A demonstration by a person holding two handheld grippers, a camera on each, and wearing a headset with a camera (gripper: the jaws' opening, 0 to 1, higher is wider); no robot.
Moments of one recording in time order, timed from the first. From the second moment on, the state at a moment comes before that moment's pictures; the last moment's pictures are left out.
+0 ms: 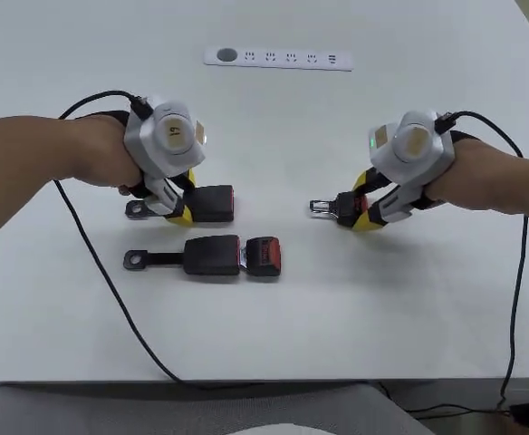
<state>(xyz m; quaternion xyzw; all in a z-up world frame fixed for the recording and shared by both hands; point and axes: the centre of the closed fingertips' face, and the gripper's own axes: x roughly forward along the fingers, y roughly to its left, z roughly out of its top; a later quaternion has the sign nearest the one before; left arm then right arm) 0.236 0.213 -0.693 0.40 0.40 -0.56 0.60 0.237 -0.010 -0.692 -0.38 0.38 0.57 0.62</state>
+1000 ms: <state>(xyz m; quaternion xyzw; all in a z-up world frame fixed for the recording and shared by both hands) 0.237 0.214 -0.695 0.42 0.42 -0.57 0.57 0.231 0.101 -0.687 -0.34 0.33 0.59 0.66</state>
